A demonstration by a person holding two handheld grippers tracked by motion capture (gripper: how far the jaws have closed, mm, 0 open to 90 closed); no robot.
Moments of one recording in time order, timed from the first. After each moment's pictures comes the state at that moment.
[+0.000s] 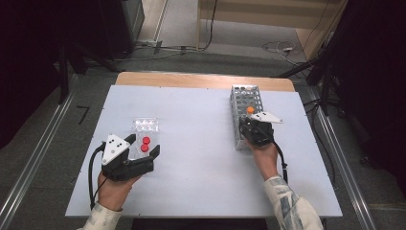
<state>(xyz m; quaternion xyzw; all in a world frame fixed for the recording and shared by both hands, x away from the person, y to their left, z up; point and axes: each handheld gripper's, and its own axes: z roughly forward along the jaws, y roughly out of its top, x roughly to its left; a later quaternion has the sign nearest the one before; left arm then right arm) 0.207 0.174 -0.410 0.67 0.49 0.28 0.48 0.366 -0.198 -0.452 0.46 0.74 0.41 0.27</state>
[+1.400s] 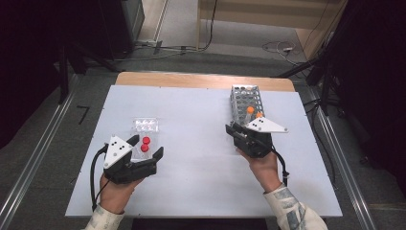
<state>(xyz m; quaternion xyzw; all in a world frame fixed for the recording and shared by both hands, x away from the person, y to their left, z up) 0.201 0.164 -0.405 0.67 0.48 0.28 0.49 0.302 -0.173 -0.399 0.36 0.77 0.48 0.22</state>
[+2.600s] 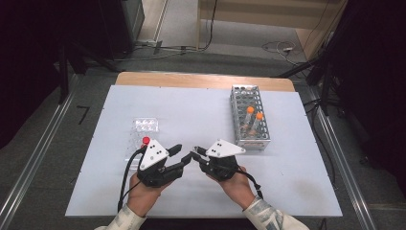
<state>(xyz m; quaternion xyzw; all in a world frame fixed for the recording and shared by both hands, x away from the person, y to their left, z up) 0.212 0.101 -0.414 0.73 0.40 0.20 0.52 0.260 -0.098 -0.437 0.26 0.83 0.47 0.17</state>
